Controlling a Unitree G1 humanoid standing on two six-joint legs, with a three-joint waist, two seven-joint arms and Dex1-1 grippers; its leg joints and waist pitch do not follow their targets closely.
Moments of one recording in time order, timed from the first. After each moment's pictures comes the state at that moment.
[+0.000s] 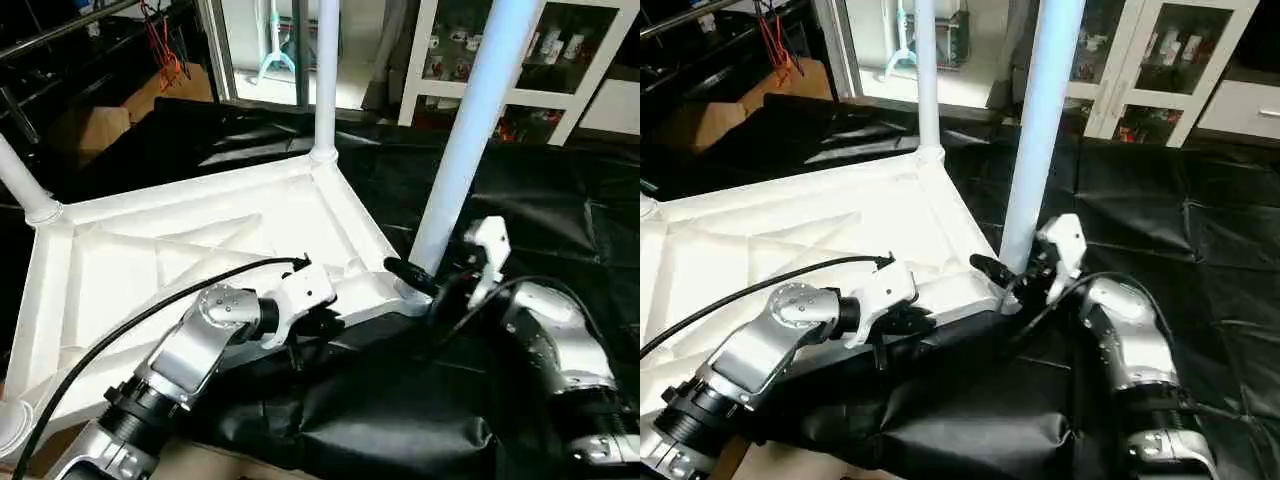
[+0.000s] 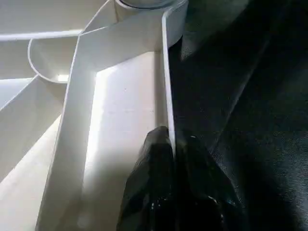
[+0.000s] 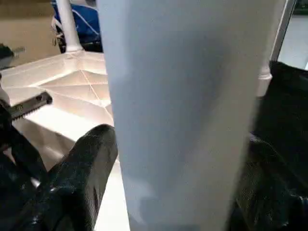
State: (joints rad) left arm -0.41 0.36 -0.42 0.14 0.01 0.43 -0.91; right arm -0.39 -0.35 -0.04 0.47 0.31 0.00 0.99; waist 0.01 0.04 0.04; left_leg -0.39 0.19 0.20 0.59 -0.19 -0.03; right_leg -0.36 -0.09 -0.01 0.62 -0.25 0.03
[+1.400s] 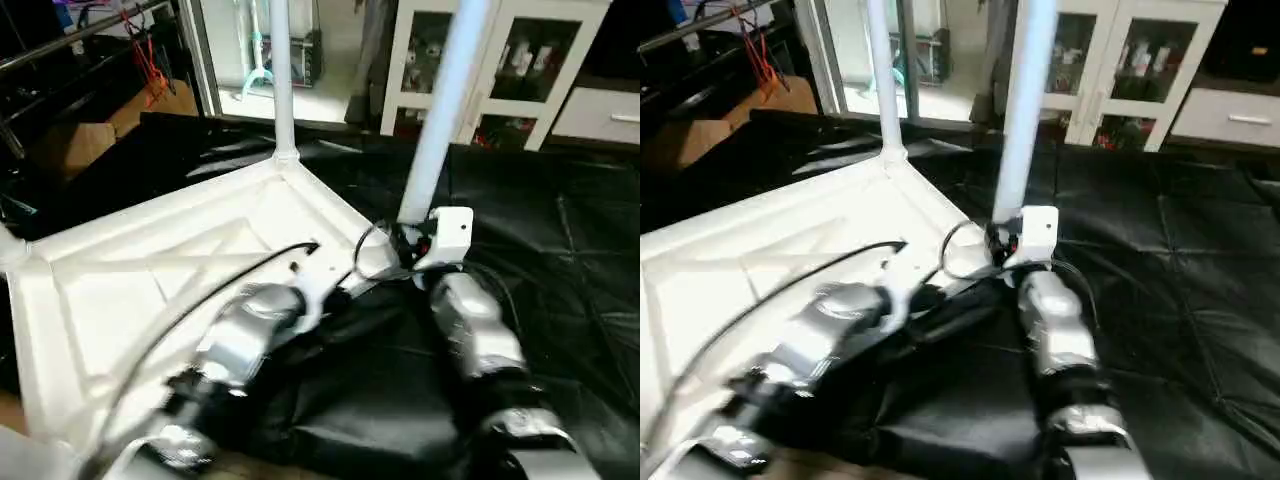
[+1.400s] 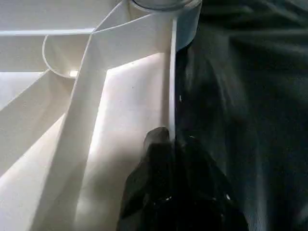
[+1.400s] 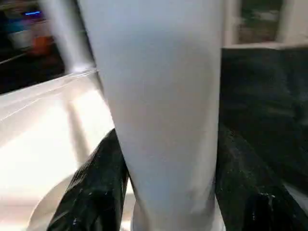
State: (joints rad) left arm -0.49 0.07 -0.35 0.29 0.08 0.60 -0.52; right arm -0.54 0.00 -0.14 0.71 0.18 -0.02 0.11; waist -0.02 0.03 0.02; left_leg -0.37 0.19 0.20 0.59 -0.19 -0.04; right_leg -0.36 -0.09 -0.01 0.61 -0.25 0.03
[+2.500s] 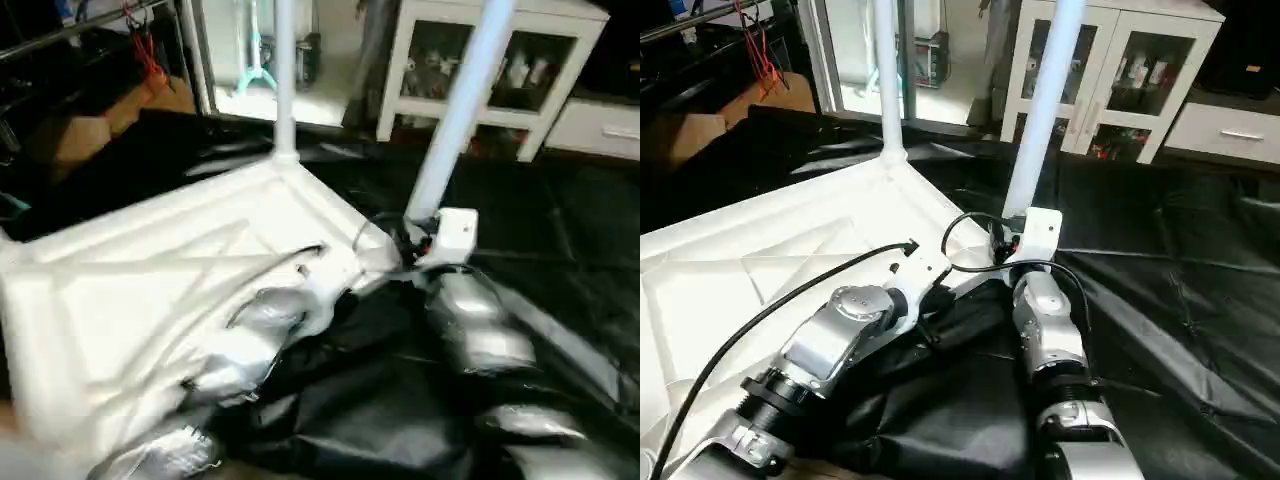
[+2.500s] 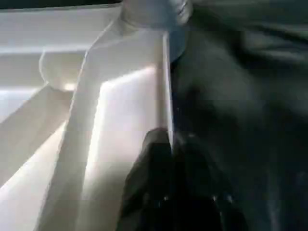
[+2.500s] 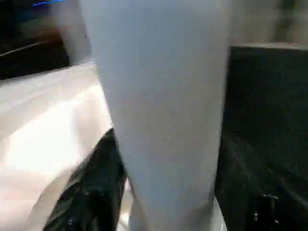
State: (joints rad) left arm -0.40 0.23 -0.36 0.20 0.00 0.41 -0.67; right arm -0.48 -0.17 -0.08 0.61 0.25 -0.01 0.49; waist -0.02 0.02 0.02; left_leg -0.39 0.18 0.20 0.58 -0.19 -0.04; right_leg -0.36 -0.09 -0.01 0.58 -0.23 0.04
